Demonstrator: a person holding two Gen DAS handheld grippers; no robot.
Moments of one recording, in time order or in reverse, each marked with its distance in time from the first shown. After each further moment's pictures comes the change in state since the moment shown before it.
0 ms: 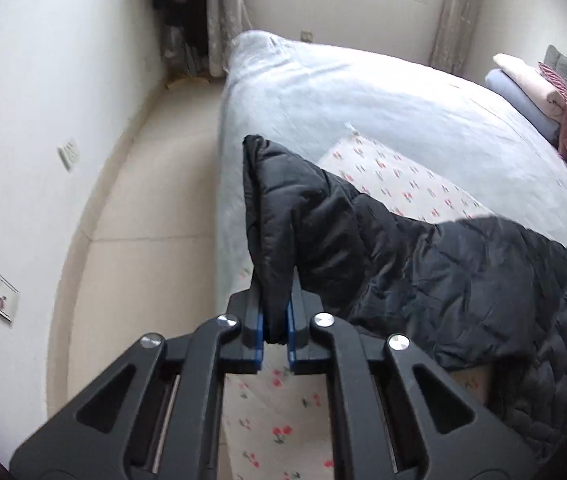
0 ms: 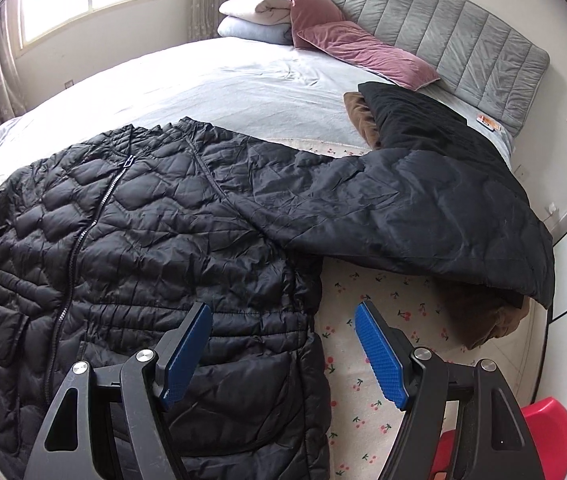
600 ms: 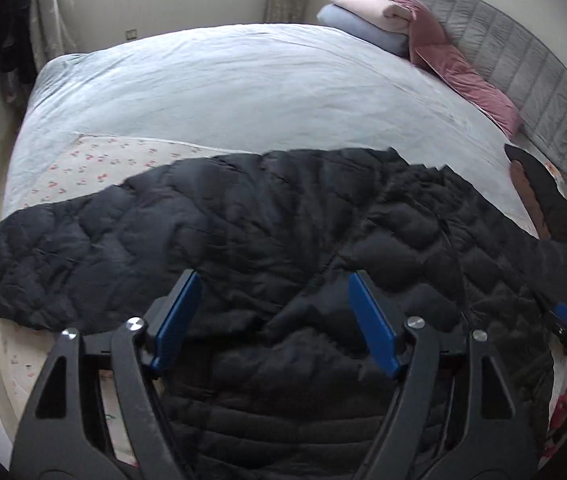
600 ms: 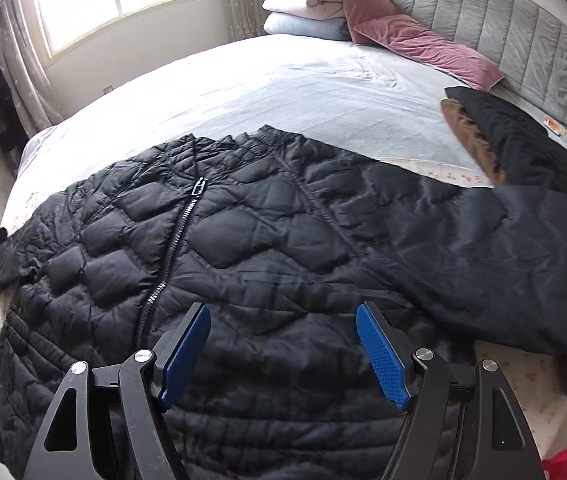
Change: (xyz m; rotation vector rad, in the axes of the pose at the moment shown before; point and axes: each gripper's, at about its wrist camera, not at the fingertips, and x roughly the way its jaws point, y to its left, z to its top) left arm -0.074 -0.290 -0.088 0.388 0.151 -0.518; right arm 0.080 0.111 0.064 0.006 0.001 0.222
